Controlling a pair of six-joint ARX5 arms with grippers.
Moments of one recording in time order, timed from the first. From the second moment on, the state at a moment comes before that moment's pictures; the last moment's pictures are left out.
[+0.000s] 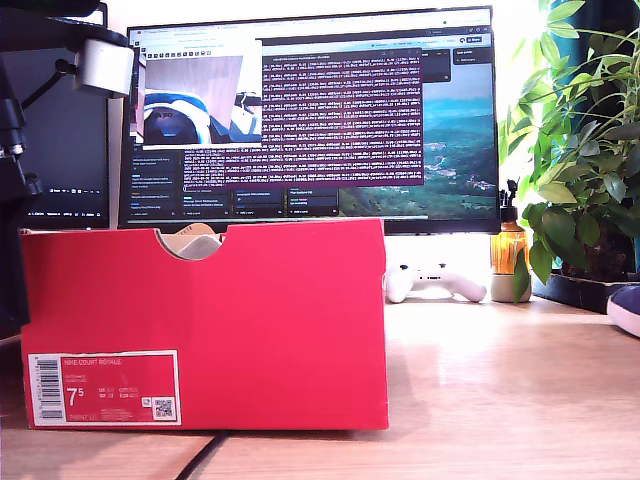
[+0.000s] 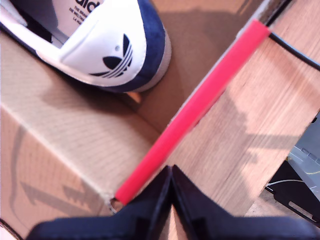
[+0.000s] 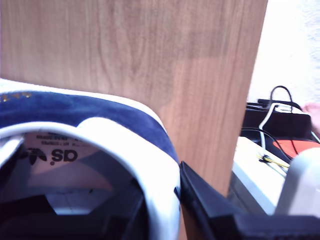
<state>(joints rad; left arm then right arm) -0.70 1.19 0.77 -0.78 -0.14 0.31 -0.19 1.53 1.06 -1.19 0.08 1.23</state>
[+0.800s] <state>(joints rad) -0.70 1.19 0.77 -0.78 -0.14 0.31 -0.19 1.34 1.18 -1.37 0.22 0.77</state>
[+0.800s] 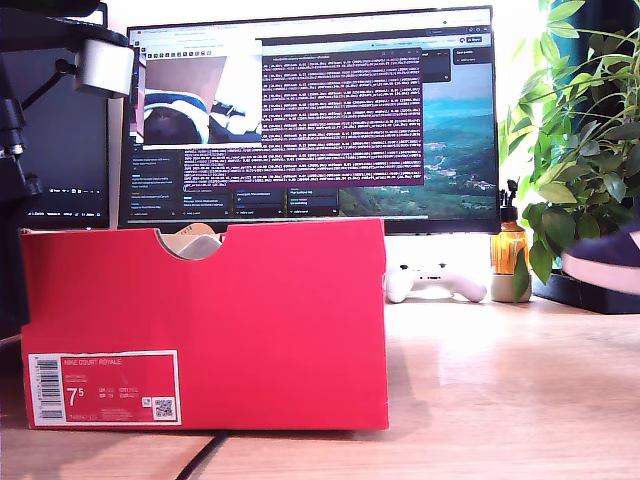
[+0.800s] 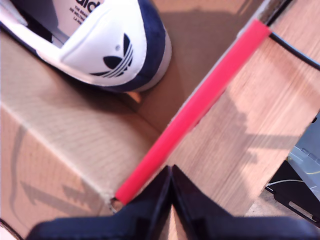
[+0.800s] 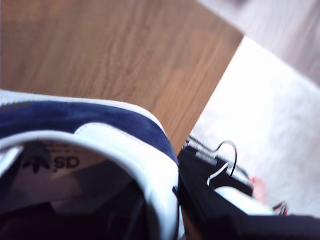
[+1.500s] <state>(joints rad) -0.70 1.19 0.77 -0.78 -0.14 0.31 -0.18 1.34 1.61 -1.22 0.02 0.14</state>
